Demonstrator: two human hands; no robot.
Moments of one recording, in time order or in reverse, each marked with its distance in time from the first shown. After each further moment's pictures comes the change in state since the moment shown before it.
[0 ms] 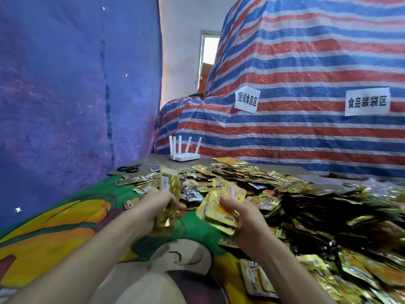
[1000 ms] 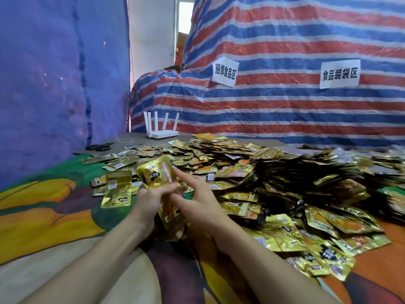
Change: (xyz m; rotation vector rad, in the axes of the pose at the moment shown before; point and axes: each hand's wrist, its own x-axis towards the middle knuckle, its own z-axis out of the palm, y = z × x) left_hand -0.006 -0.061 0.065 -0.441 -0.087 0.154; right_hand -0.009 0.033 0.006 -1.018 -0.062 -0.515
